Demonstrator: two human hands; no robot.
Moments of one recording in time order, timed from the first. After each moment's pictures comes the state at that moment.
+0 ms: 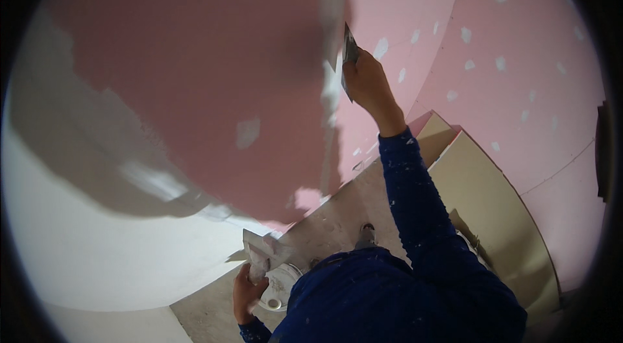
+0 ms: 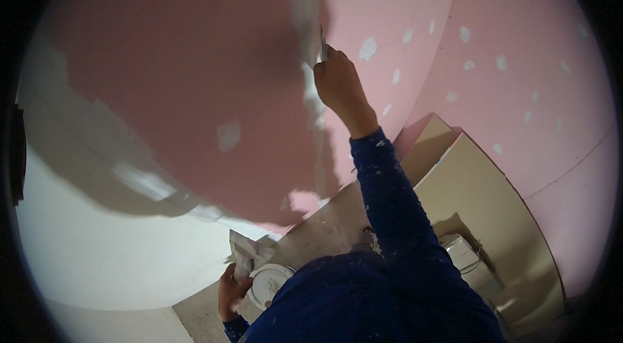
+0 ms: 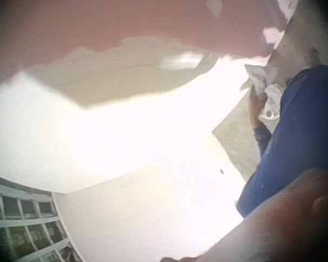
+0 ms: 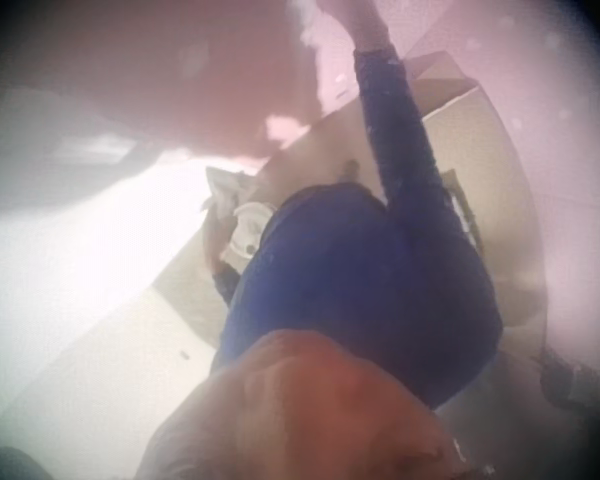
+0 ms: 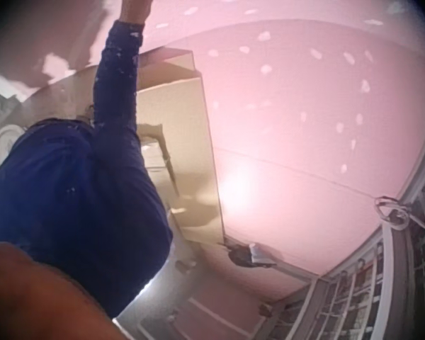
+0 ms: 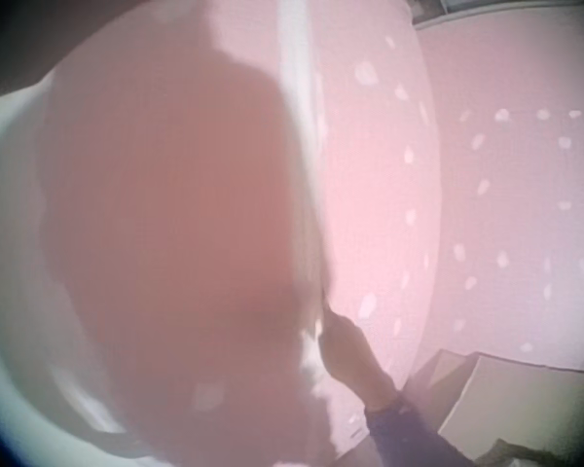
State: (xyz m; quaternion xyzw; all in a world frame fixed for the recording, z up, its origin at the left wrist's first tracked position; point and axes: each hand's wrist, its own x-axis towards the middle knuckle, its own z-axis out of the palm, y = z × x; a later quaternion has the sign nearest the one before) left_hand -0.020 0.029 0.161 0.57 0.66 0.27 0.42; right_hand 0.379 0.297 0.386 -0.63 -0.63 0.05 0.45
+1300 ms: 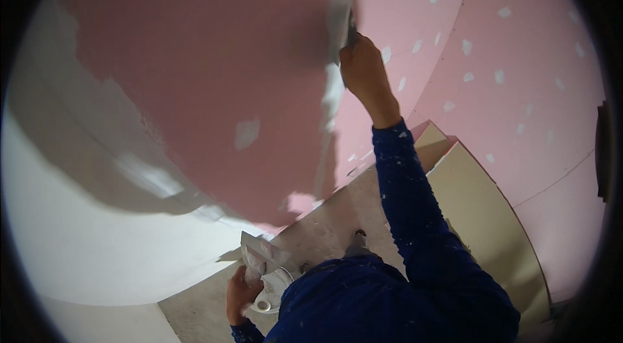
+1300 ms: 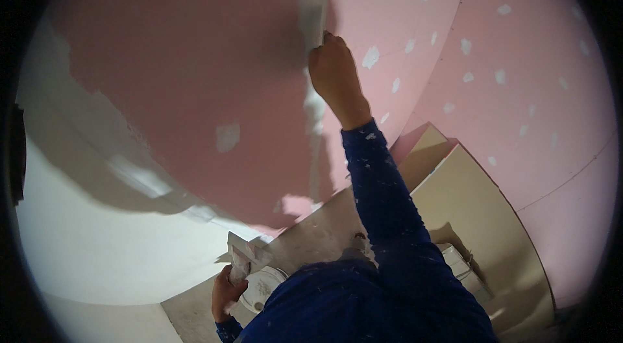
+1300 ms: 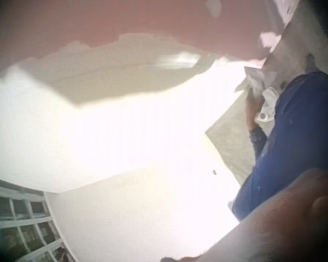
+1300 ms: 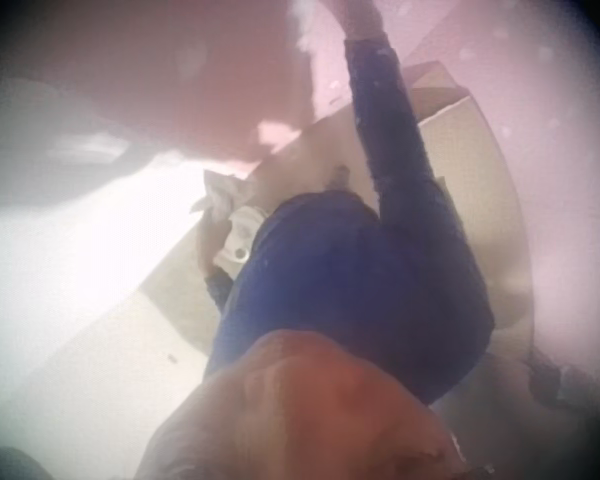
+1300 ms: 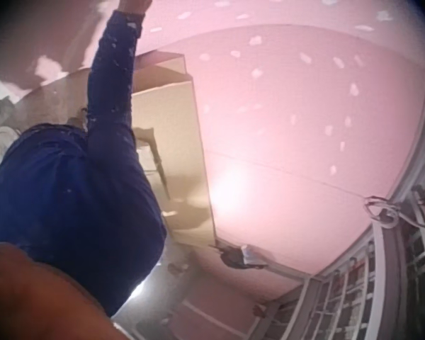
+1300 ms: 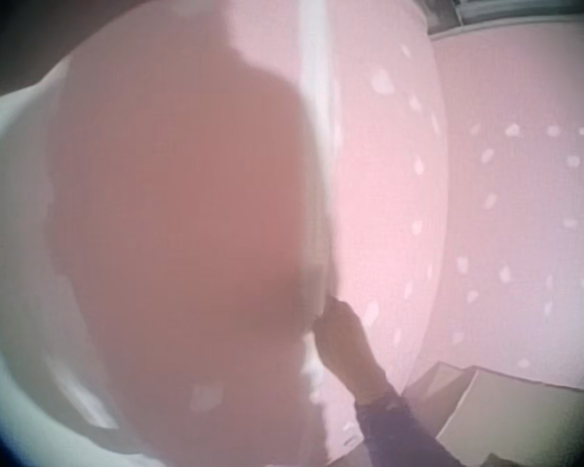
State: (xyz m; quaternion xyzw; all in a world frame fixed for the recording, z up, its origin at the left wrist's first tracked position) left_hand -0.016 0.027 0.170 0.58 0.67 0.22 0.41; right_hand 0.367 0.324 0.404 -0.55 -0.64 -0.07 0.52
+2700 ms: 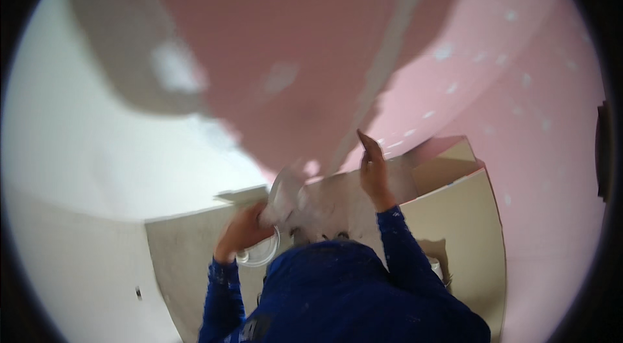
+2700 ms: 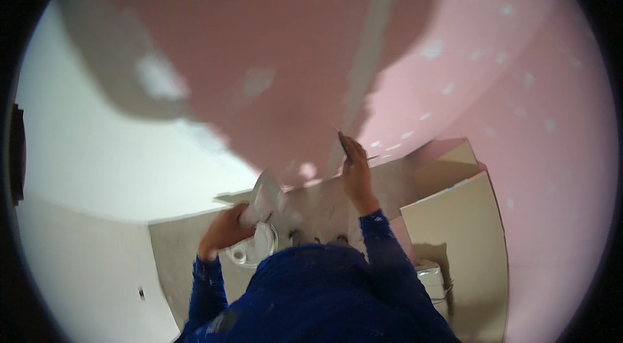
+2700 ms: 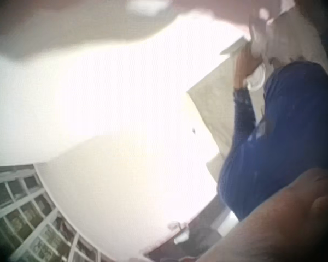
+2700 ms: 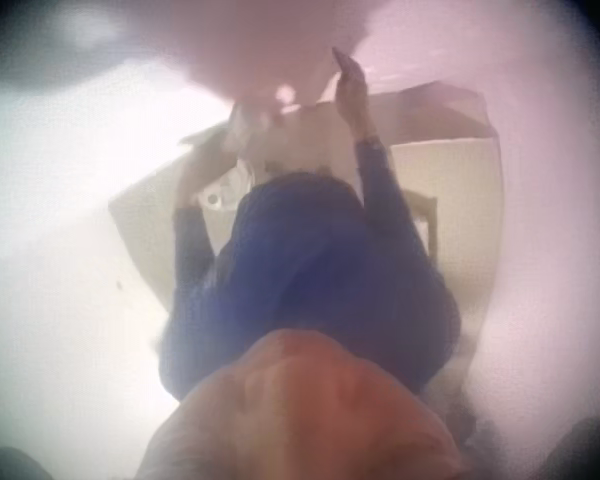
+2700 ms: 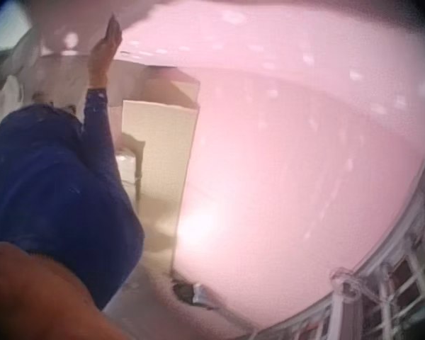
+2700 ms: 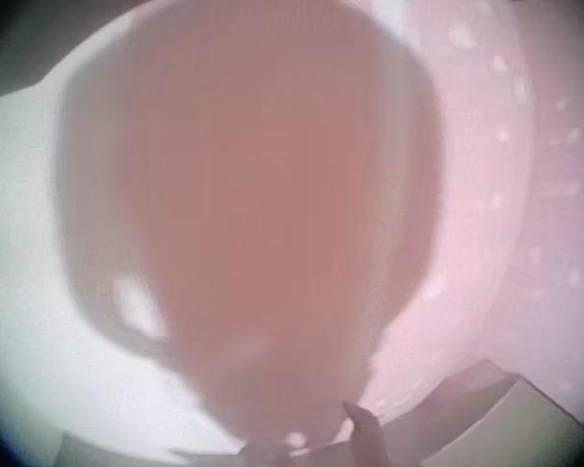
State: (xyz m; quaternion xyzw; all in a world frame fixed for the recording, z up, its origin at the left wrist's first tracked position) left_hand -0.029 0.047 0.185 0.65 0.61 0.17 0.41; right_hand 0.300 0.181 0.138 -0.54 -0.72 0.14 0.41
